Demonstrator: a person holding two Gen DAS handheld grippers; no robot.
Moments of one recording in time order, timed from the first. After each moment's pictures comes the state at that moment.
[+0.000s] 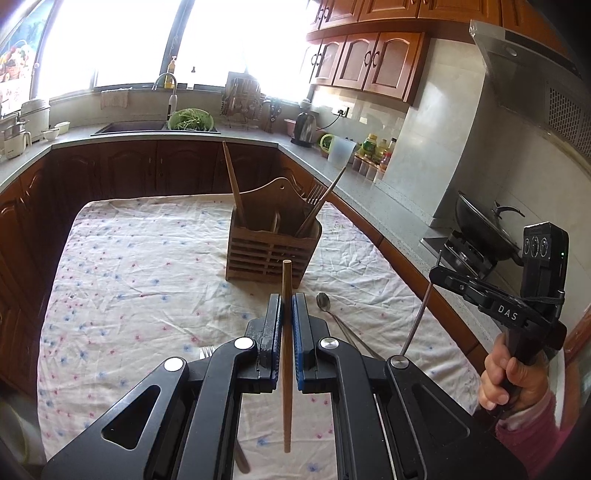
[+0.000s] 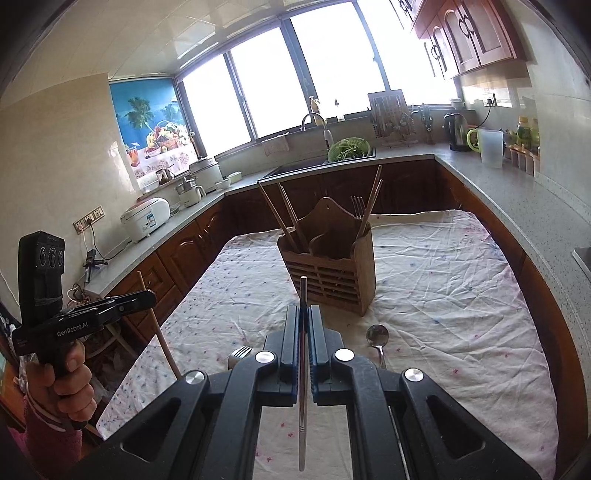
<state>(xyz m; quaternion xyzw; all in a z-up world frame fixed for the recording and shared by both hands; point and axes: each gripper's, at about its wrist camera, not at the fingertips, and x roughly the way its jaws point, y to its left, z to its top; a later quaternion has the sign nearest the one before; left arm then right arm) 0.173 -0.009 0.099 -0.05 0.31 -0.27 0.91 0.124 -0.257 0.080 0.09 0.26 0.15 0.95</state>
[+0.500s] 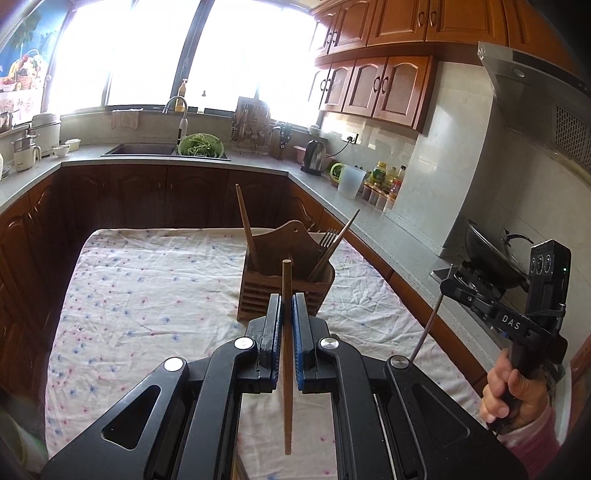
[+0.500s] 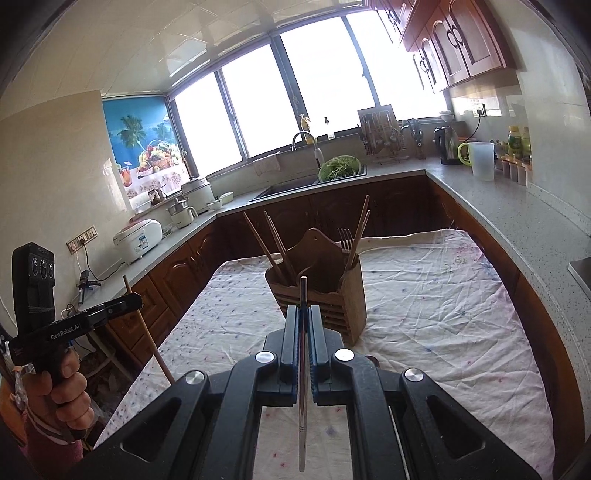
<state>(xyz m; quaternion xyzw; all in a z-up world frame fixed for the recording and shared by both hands) 0.201 -0.006 0.124 -0.06 0.26 -0.24 0.93 0.144 -0.270 0.097 0.11 0.23 0.13 0.96</state>
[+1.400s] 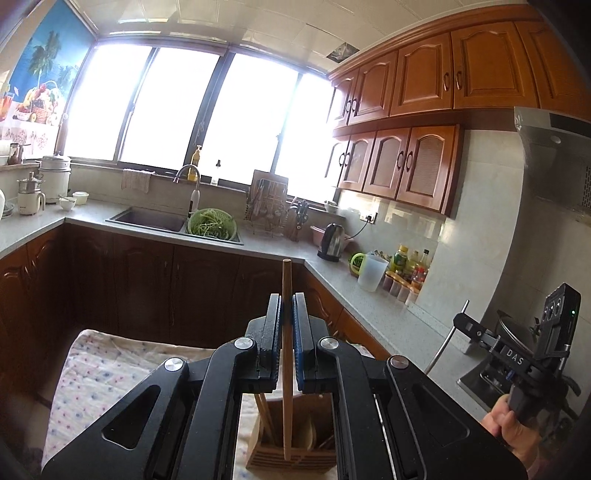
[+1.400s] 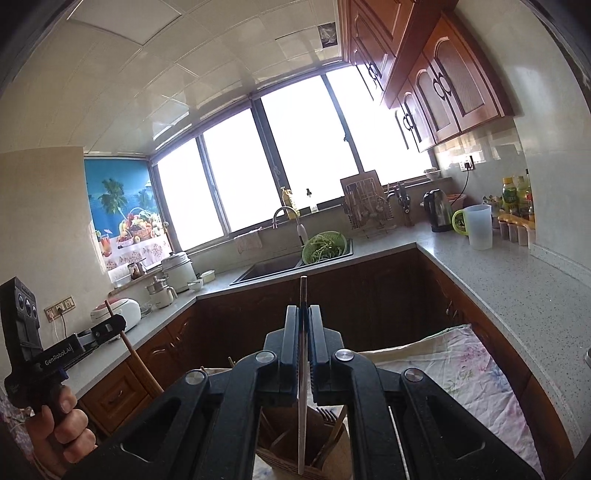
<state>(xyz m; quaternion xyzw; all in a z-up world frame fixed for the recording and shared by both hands) 0.349 -0.023 0.200 -0.11 0.13 -0.20 0.96 0.278 -0.298 0.175 0.14 0.10 0.08 0.98</state>
